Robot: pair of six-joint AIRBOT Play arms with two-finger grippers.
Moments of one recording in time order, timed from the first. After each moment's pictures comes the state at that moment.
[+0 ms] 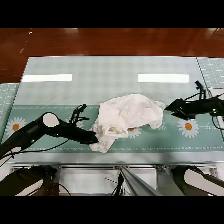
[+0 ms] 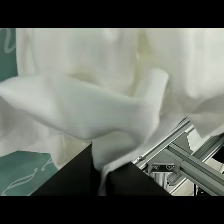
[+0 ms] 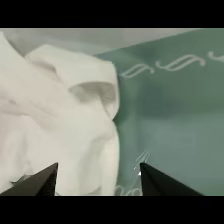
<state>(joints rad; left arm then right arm) -0.44 -1.09 0.49 0.70 -0.99 -1.32 -0.34 -1.28 0.77 -0.89 1.17 1.24</state>
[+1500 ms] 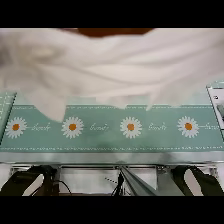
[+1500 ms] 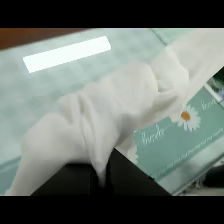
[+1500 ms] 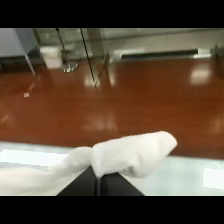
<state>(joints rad) -0.08 -0.78 1.77 0.98 -1.61 -1.54 -0.36 -0.71 1.61 -0.90 1.25 1.37</state>
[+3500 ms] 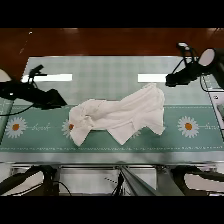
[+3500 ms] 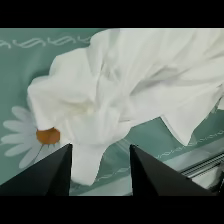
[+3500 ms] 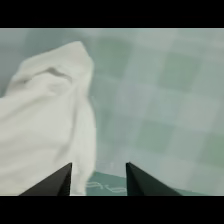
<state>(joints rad) 0.16 -1.18 1.01 0.99 -1.42 -1.37 -0.04 -1.43 1.35 -1.48 1.16 1.38</state>
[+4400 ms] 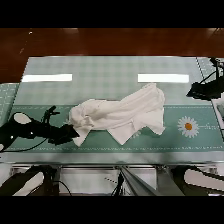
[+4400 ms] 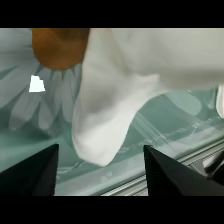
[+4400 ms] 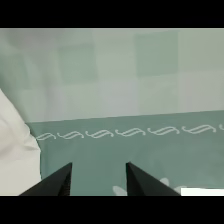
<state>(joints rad) 0.09 -1.07 0.40 0.84 -1.16 -1.34 -0.36 -1.39 1.22 -1.31 1.25 1.34</state>
